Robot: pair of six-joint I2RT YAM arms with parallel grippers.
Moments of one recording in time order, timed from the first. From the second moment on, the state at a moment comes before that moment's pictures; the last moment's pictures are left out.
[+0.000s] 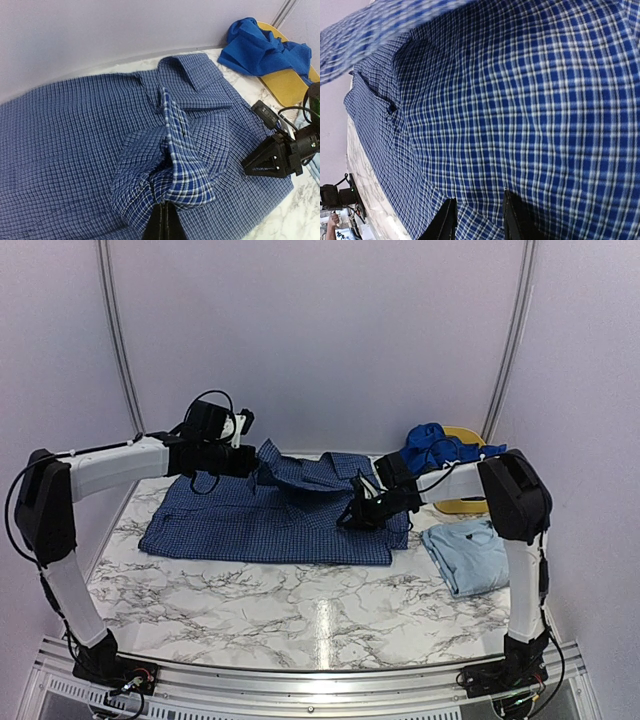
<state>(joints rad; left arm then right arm) -0.51 1.79 1.43 -0.26 0.08 -0.15 0.48 2.18 1.44 -0.19 -0.58 0.47</state>
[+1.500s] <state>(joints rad) -0.43 1.28 0.84 -0.10 -0.30 -0.07 0.45 1.86 1.28 -0.39 -0.57 0.27</state>
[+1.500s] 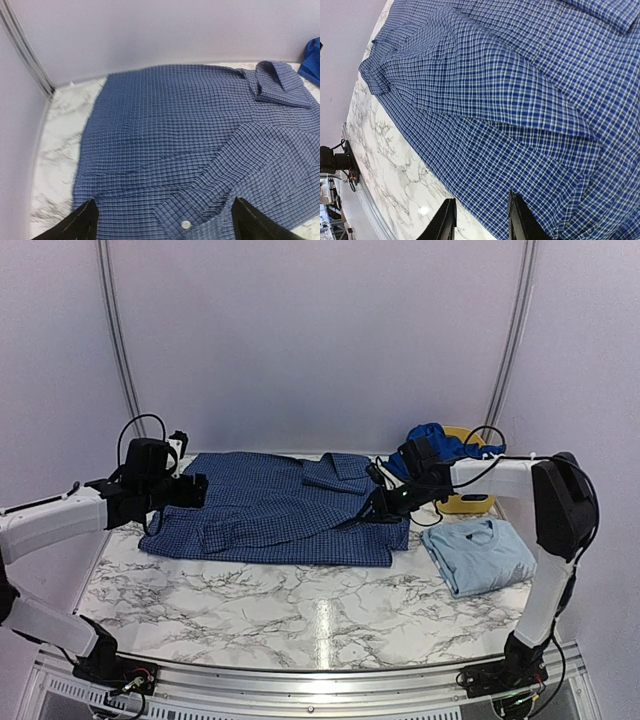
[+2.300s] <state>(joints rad) -0.24 1.62 0.69 0.06 0.23 -0.88 0.45 1.90 1.24 -0.39 -0.58 0.26</state>
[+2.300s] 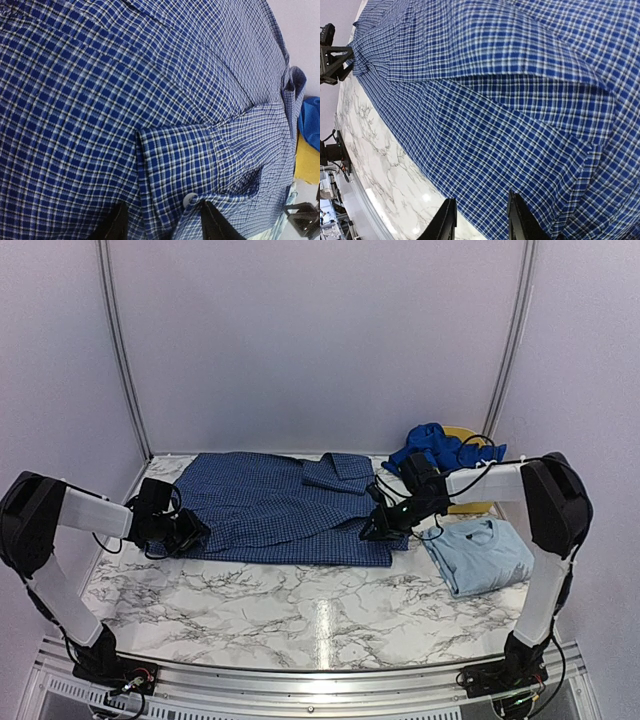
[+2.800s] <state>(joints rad) -0.23 1.68 0.83 0.02 0.22 -0.83 0.44 1.94 1.17 -0.38 -0.56 0.24</state>
